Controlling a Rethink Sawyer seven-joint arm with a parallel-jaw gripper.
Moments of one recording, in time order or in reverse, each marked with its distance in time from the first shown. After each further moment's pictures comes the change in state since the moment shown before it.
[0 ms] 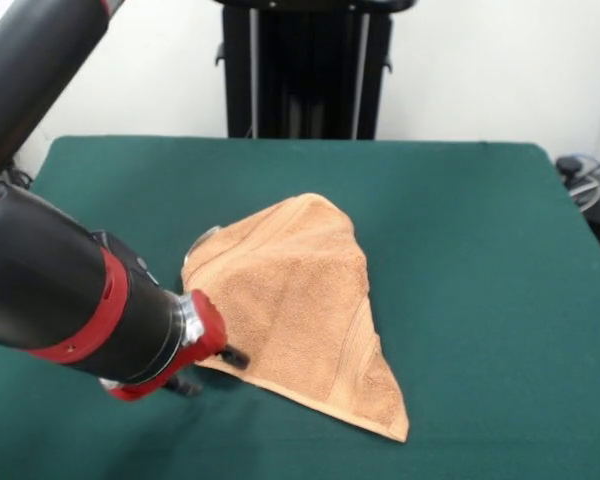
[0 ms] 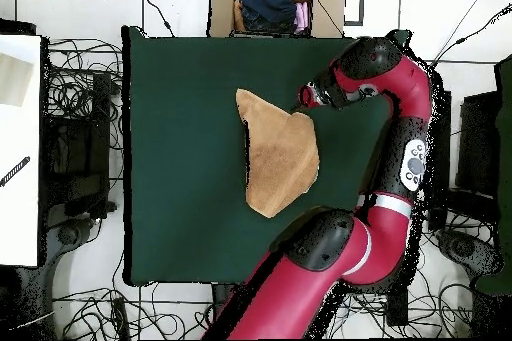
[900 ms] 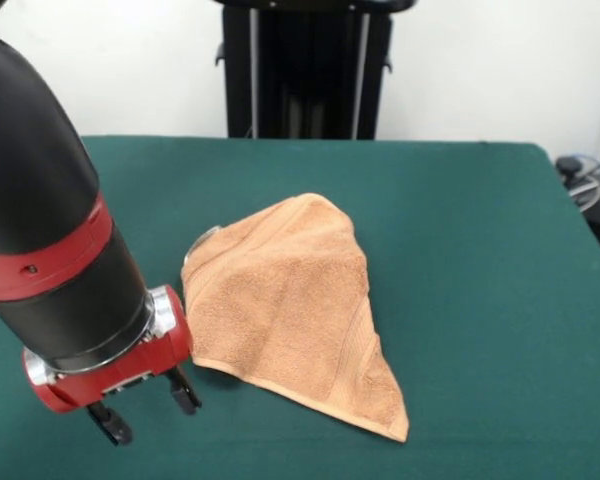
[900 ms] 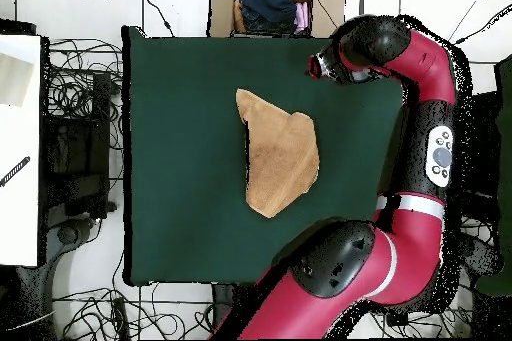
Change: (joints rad) arm -0.003 -0.205 -0.065 0.198 0.001 -0.323 0.000
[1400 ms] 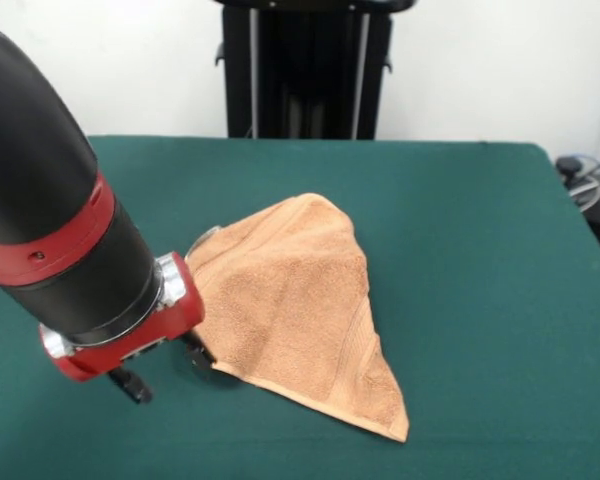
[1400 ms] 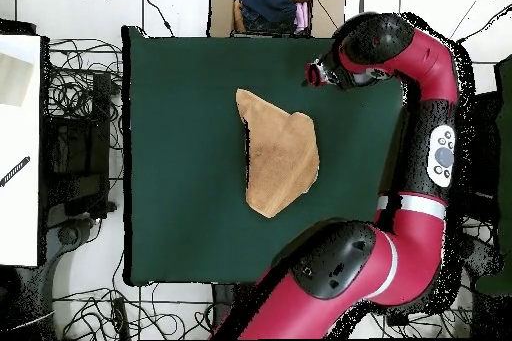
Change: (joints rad) arm 0.000 -0.004 -0.001 0.000 0.006 0.142 0.000
